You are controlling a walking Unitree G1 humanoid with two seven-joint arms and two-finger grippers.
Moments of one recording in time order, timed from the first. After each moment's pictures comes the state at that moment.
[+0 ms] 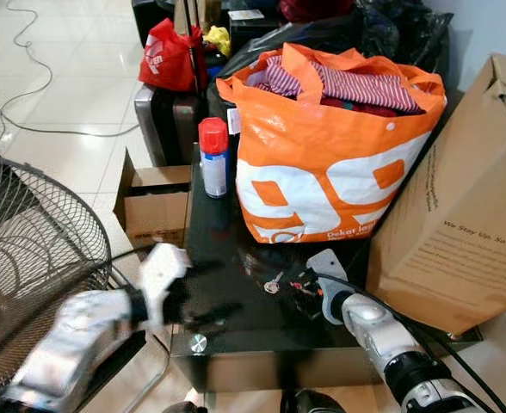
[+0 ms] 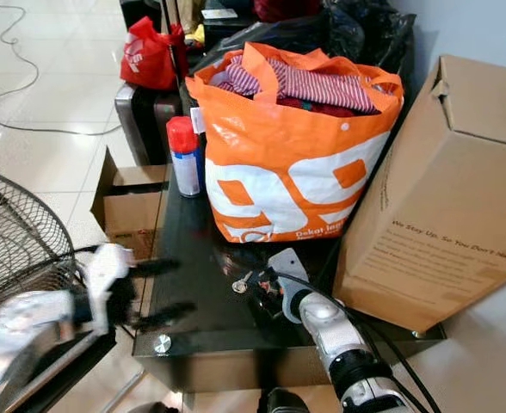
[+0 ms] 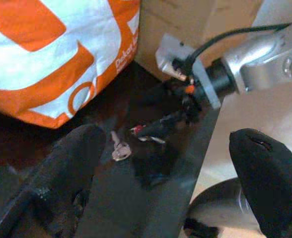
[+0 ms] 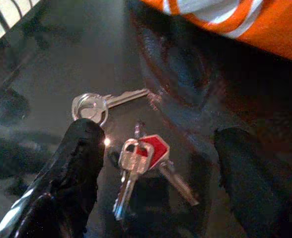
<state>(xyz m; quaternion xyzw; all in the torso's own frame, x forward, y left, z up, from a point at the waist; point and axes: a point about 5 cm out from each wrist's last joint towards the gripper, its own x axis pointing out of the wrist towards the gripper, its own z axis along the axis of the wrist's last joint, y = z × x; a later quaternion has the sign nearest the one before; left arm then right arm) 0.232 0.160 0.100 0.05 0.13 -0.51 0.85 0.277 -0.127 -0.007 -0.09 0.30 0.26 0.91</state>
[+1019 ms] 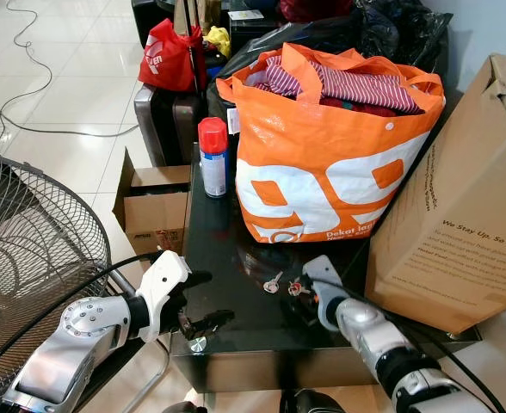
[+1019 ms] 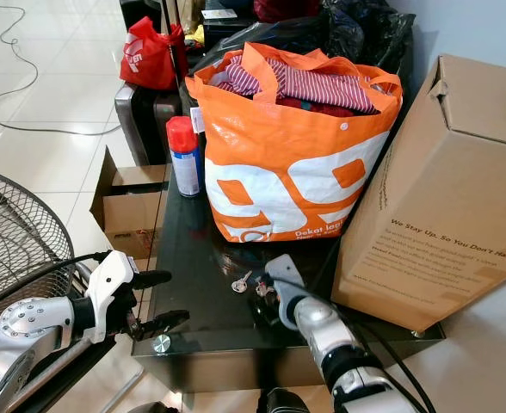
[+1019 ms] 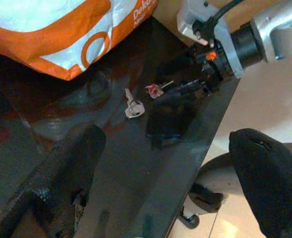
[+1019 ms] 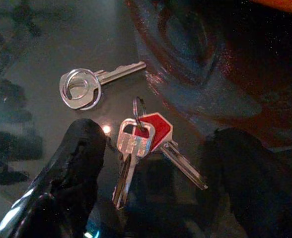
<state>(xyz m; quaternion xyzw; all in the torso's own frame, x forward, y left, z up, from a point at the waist) 0.225 0.172 0.086 0.08 0.21 -0.47 0.85 0.276 -0.125 -0.017 -0.08 0.34 0.24 0.91</state>
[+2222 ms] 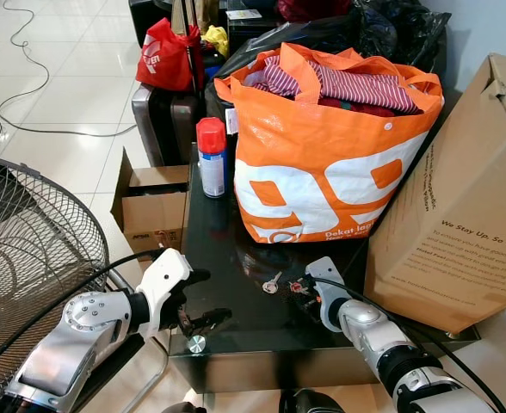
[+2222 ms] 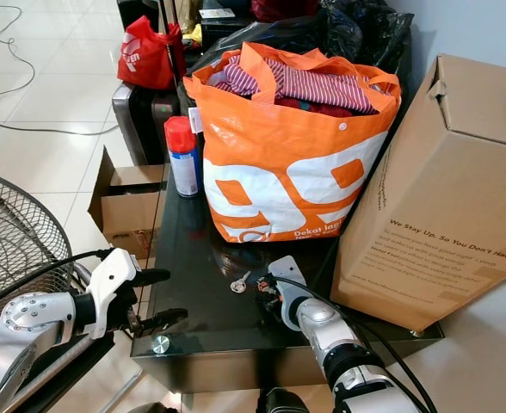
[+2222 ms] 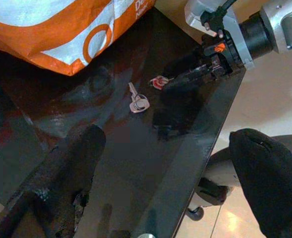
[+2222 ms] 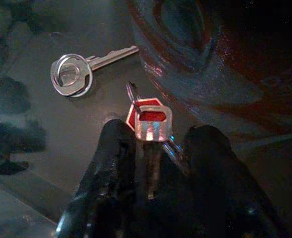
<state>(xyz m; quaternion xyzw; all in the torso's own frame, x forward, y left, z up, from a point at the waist) 0.230 0.174 0.084 0.10 0.22 -0.47 0.85 0.273 -0.128 -0.022 -0.08 0.36 0.24 0.90</state>
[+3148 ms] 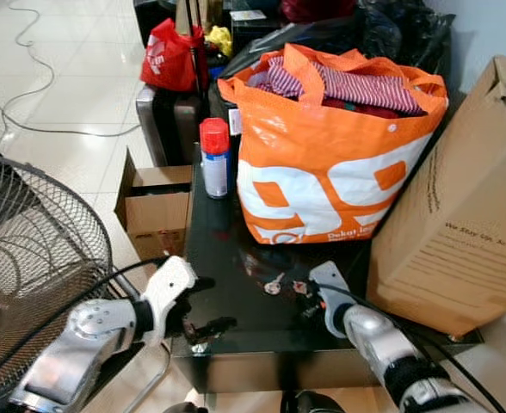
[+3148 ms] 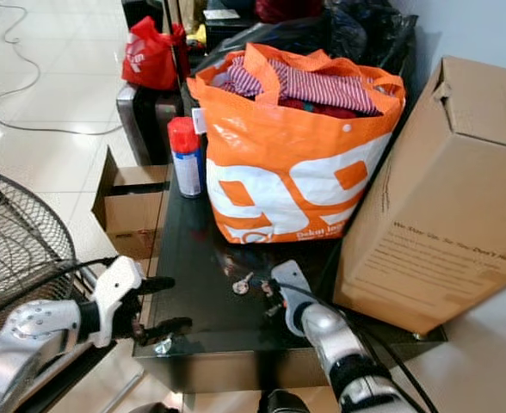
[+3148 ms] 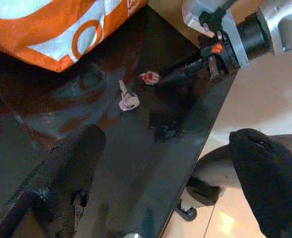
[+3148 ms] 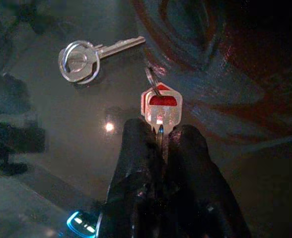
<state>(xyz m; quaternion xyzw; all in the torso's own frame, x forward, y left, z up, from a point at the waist) 0.224 0.164 0.078 0.09 0.22 -0.48 0.85 0.261 -0.137 -0.027 -0.08 0.35 0.24 0.90</state>
